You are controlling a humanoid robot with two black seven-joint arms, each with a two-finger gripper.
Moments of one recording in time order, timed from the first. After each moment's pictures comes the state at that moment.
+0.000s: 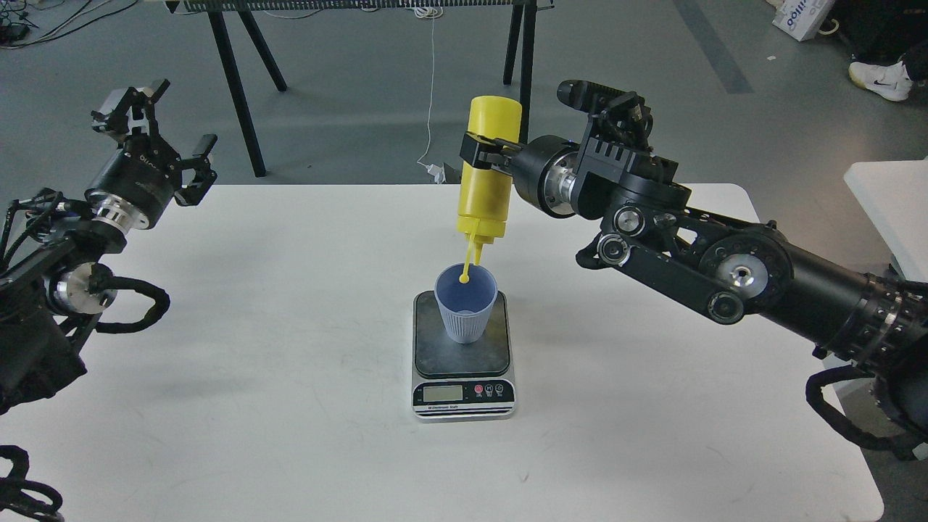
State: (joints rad) left arm -0.77 0.43 -0.64 -0.46 0.17 -0.49 -0.49; right arm 1.05 -0.18 0.46 1.22 -1.35 0.06 -0.49
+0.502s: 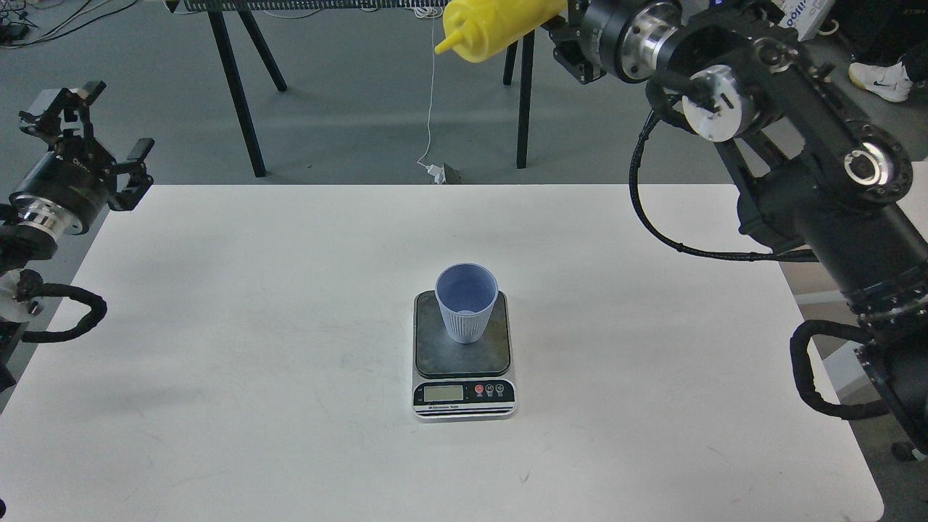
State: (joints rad) left arm -0.75 0.60 -0.63 -0.46 0.17 -0.49 -0.49; right arm 0.99 -0.16 1.27 1.16 -0.56 -0.15 -0.49
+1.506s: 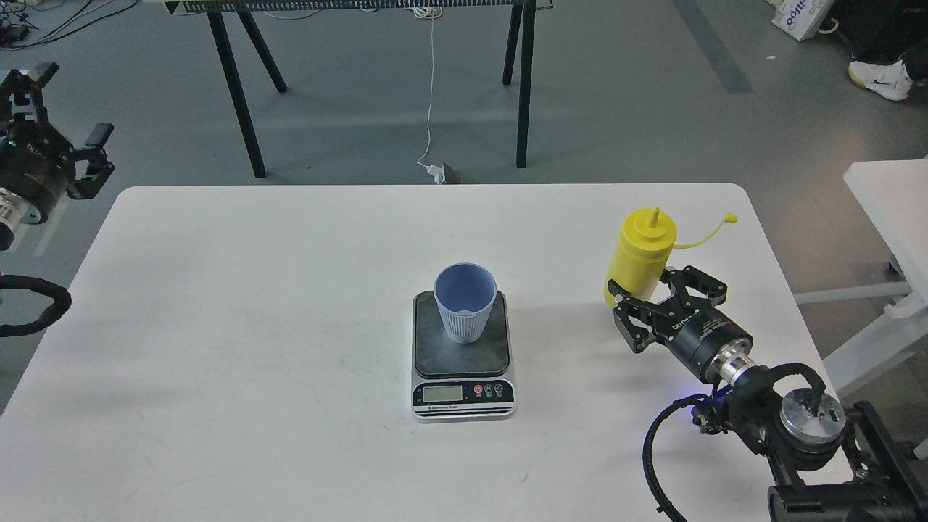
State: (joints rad) left arm -0.76 0.64 -0.63 -0.46 0.17 -0.49 -0.49; right arm 0.06 -0.01 1.56 1.14 0.02 0.12 -0.49
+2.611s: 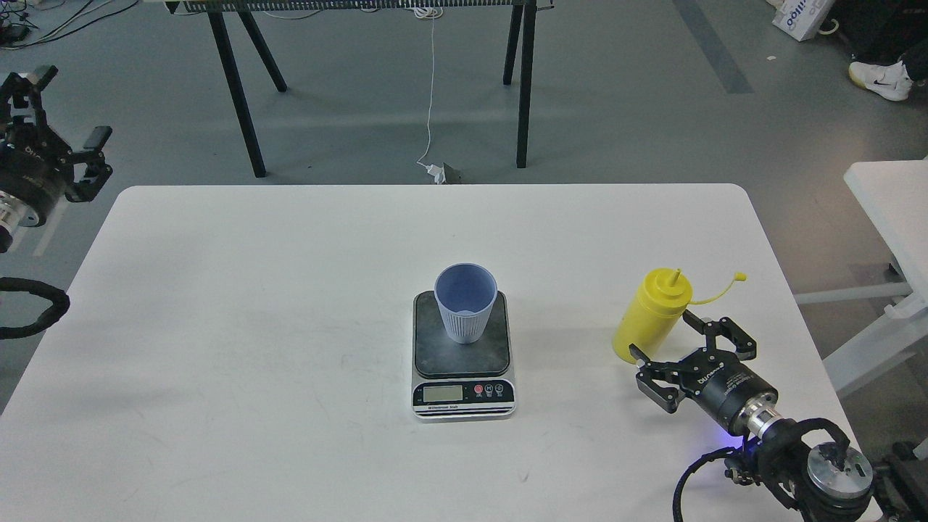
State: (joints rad) left arm -0.76 0.63 -0.63 -0.46 0.18 -0.49 -0.49; right arm -0.06 -0.12 1.54 1.12 0.05 0.27 -0.49
